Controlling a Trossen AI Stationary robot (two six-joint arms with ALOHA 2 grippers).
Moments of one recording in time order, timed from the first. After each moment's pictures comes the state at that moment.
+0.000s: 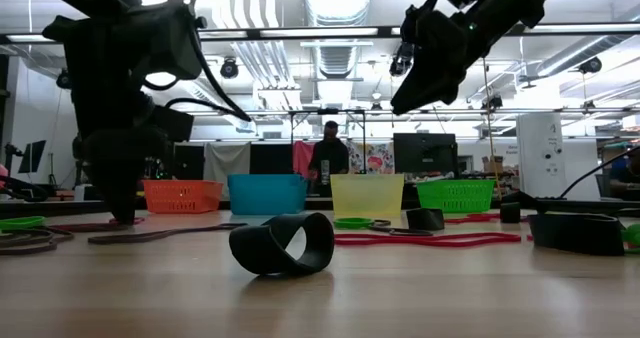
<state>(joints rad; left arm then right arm) -0.16 1.52 0.69 -0.66 -0.23 -0.87 -0.19 1.29 0.82 -0.22 0.03 0.13</state>
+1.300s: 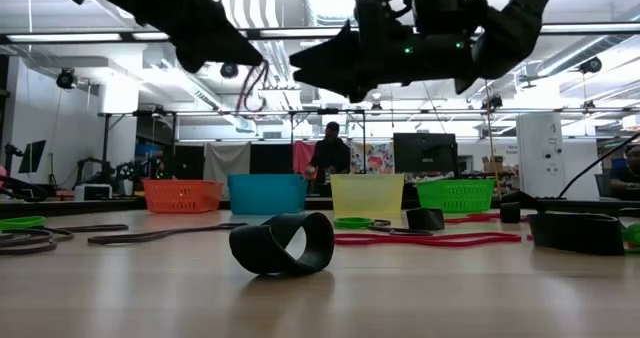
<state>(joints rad) -0.13 1.16 0.69 0.02 -0.40 -0.22 -0.08 1.78 0.79 0.96 -0.10 -0.07</state>
